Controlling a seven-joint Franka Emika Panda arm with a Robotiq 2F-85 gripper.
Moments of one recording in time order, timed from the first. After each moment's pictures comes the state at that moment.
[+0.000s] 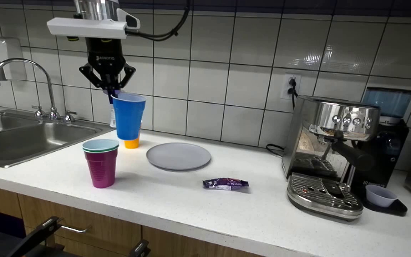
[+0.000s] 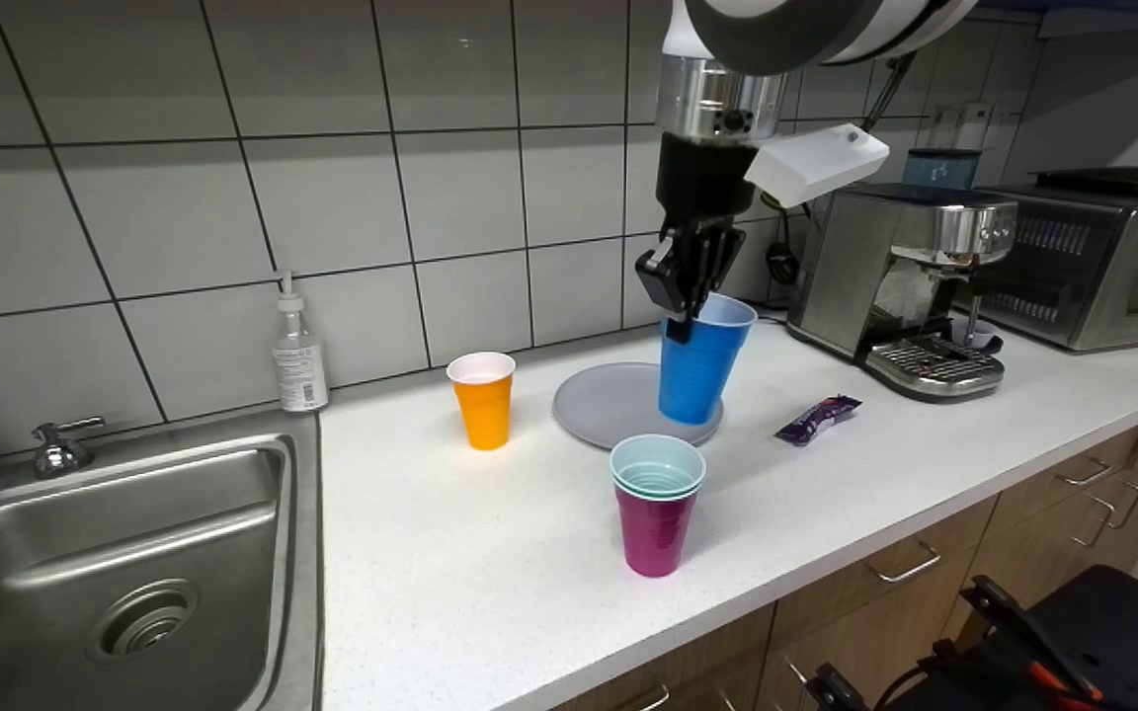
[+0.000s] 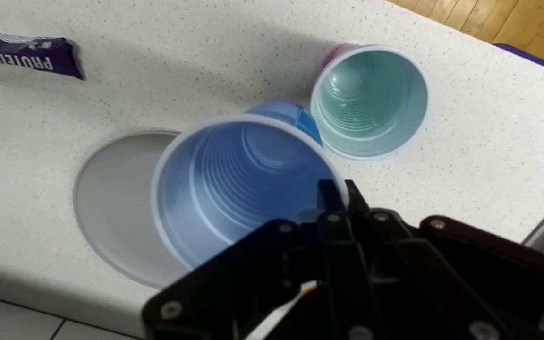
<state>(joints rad) 0.18 -0.38 0.04 -2.64 -0.07 2.41 -0.15</state>
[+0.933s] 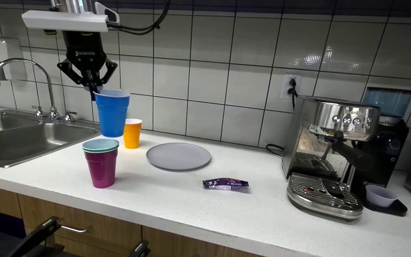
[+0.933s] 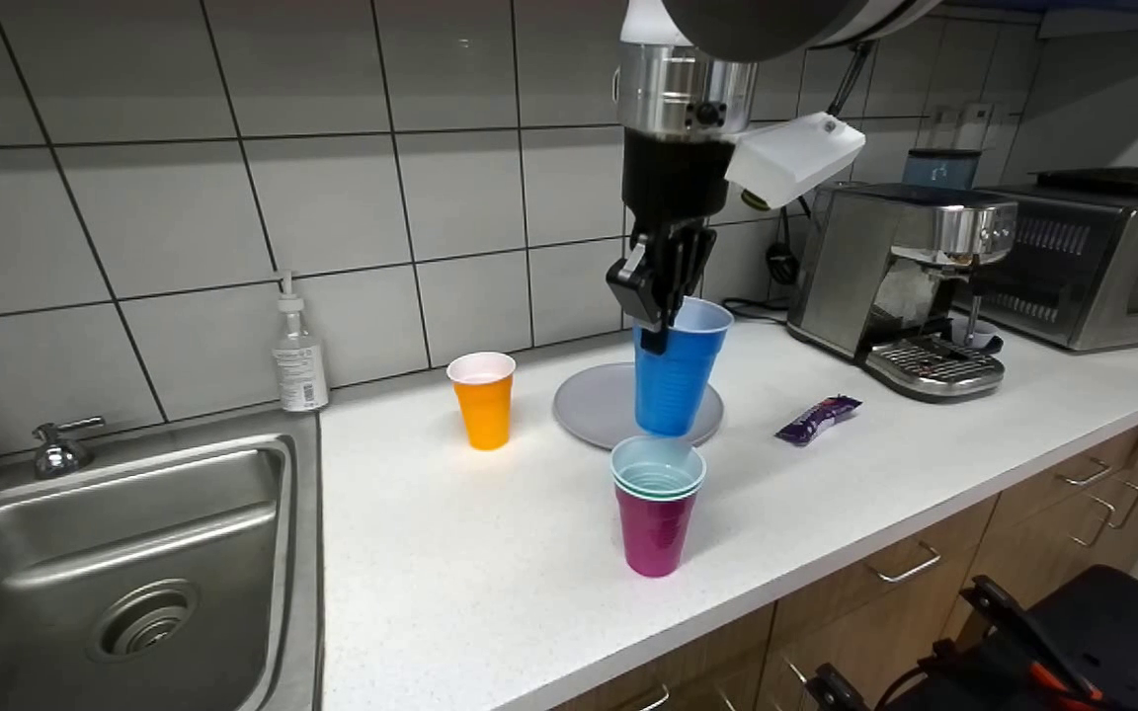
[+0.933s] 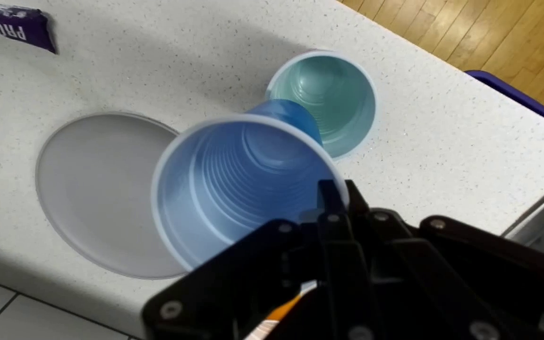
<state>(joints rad) 0.22 -0.40 0.11 -2.64 -0.07 2.38 -0.15</state>
